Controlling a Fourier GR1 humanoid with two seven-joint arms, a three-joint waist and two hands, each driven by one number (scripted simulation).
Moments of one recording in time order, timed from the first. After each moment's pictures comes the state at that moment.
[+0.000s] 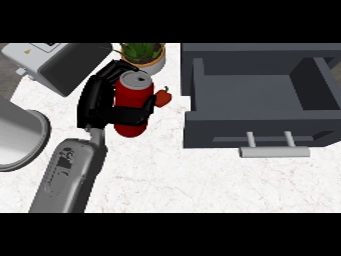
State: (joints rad) left arm -0.48 0.00 -0.04 -1.40 0.00 0.17 0.08; right arm 0.33 -0.02 -0.29 -2.21 -0.14 0.23 0.09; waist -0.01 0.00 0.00
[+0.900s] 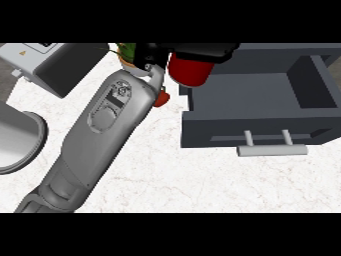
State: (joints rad) left arm -1.07 0.00 -0.18 -1.10 0.05 0.45 0.28; right arm 0.29 -0.02 -0.30 -2.20 -0.13 0.23 0.10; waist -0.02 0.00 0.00
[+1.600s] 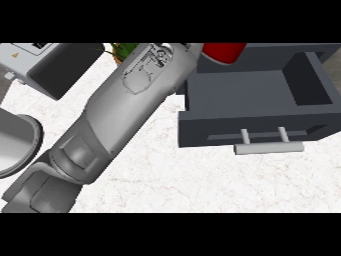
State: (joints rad) left arm -1.40 0.00 -0.26 -0.72 0.22 0.55 0.22; right arm 0.24 -0.03 -0.29 -2.17 -0.11 0.22 0.12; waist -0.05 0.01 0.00
